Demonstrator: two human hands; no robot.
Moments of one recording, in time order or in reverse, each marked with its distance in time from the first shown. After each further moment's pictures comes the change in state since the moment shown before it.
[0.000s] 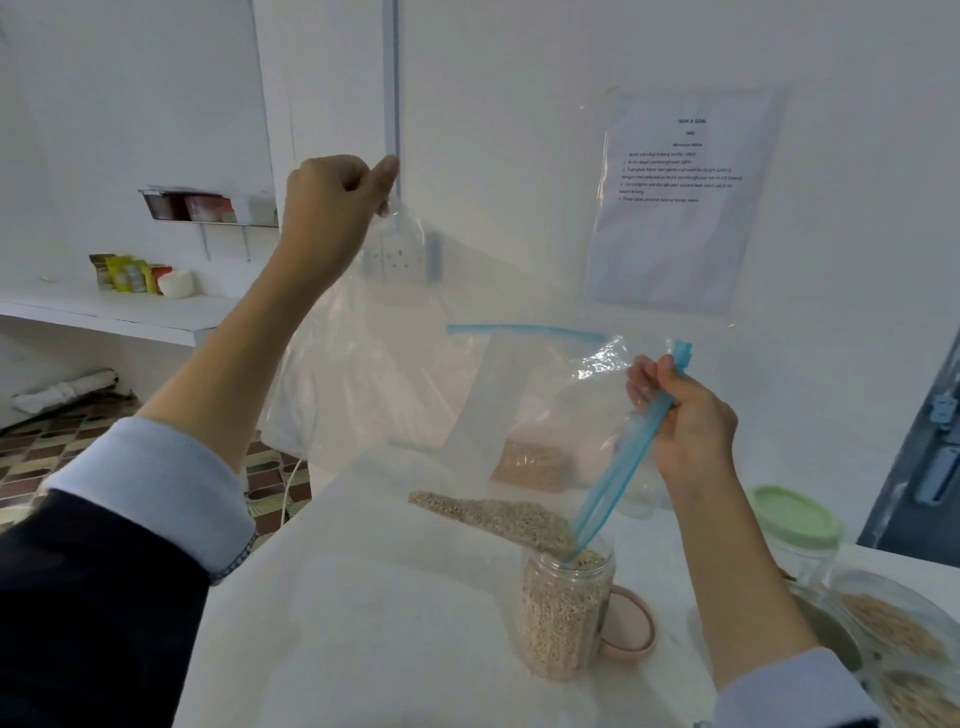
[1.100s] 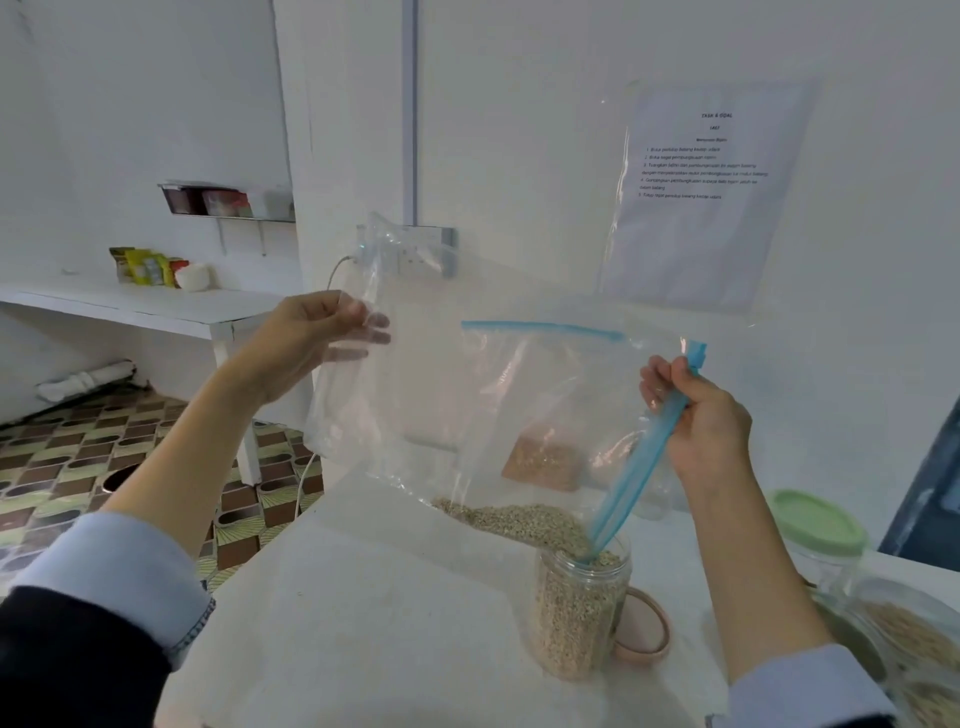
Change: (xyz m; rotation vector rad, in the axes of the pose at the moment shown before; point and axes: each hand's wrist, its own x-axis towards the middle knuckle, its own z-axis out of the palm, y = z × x) left_hand -0.064 -0.100 -0.023 -0.571 -0.517 -0.339; right_hand 0.016 0.007 -0.007 -0.023 -0.033 0.029
